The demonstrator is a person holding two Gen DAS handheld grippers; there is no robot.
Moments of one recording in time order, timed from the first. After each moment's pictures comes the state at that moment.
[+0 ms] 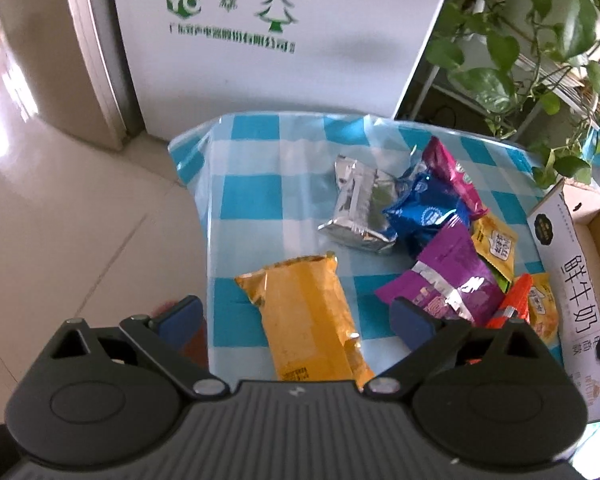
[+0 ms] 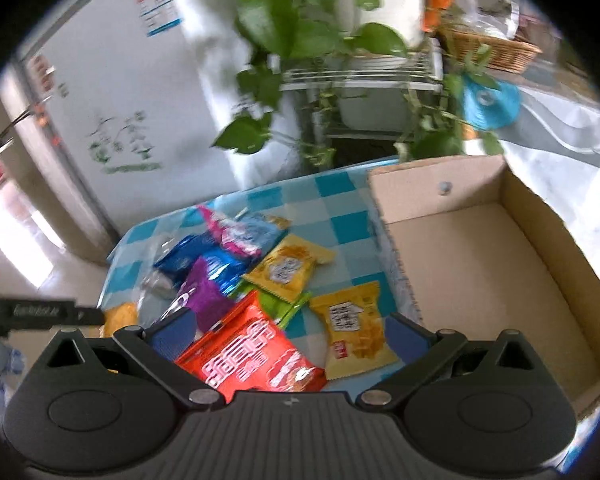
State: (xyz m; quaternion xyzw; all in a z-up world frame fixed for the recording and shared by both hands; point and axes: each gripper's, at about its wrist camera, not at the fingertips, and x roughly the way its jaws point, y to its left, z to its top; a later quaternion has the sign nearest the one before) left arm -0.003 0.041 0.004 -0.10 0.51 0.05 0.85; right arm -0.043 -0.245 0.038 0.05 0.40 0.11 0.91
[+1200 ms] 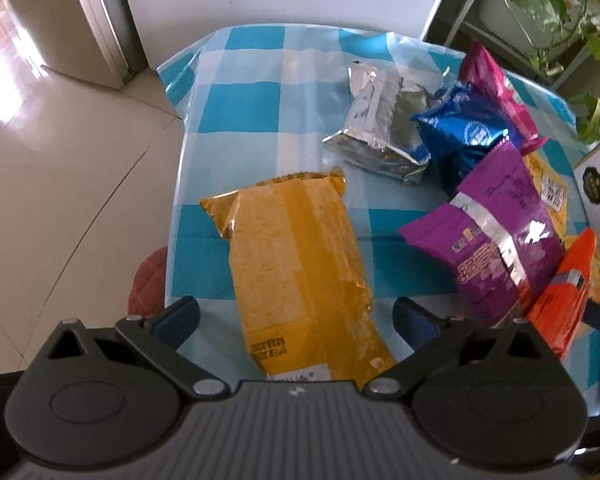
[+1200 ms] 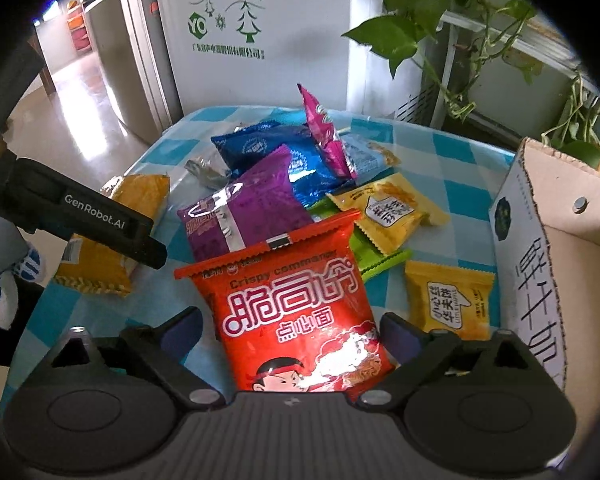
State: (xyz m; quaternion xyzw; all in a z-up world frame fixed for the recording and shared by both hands) left arm 0.007 0.014 -0.061 -0.09 0.58 0.08 0.81; right arm -0.022 -0.187 -0.038 -0.09 0.44 0.24 0.86
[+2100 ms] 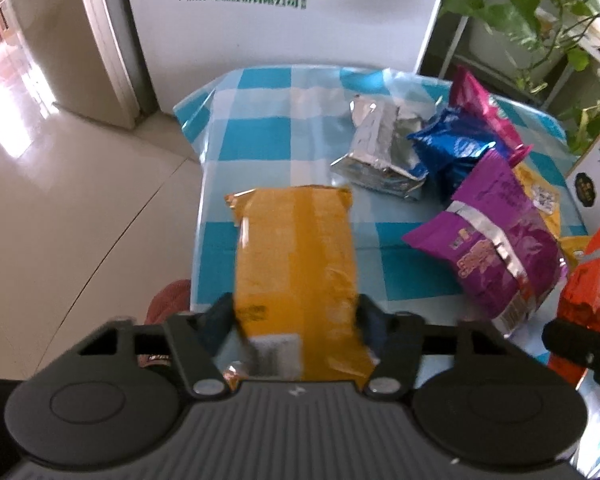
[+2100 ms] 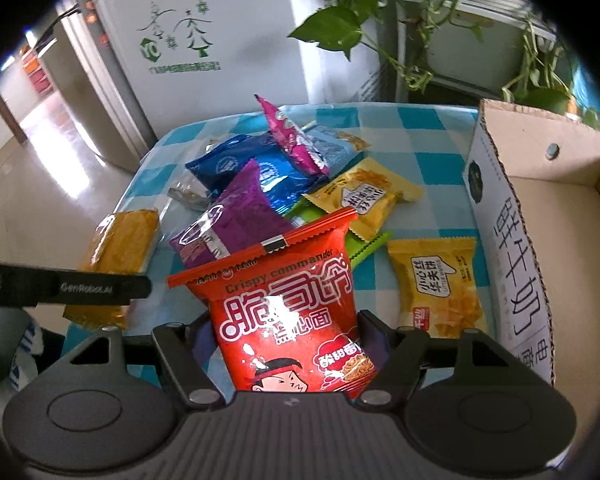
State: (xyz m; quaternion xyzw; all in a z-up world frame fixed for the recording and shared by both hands) left arm -0.021 0.017 -0.051 -0.07 0.51 0.08 0.85; right arm -0.015 -0.204 -0.019 0.00 0.48 0.18 0.86
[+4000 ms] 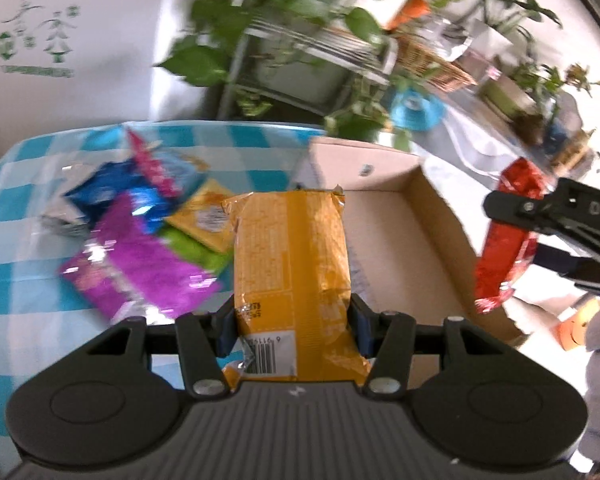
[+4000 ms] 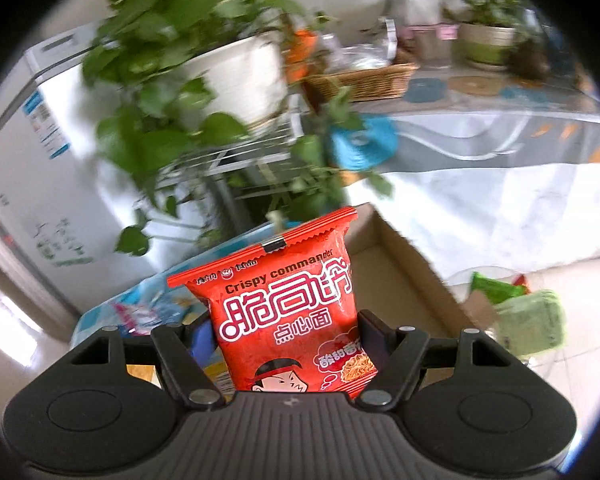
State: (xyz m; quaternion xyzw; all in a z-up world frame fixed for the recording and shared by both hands) left arm -0.035 -0.159 0.033 -0.12 0.45 -0.13 0.87; right arm -0.033 -0.383 0.081 0.16 0.36 -0.01 0.92
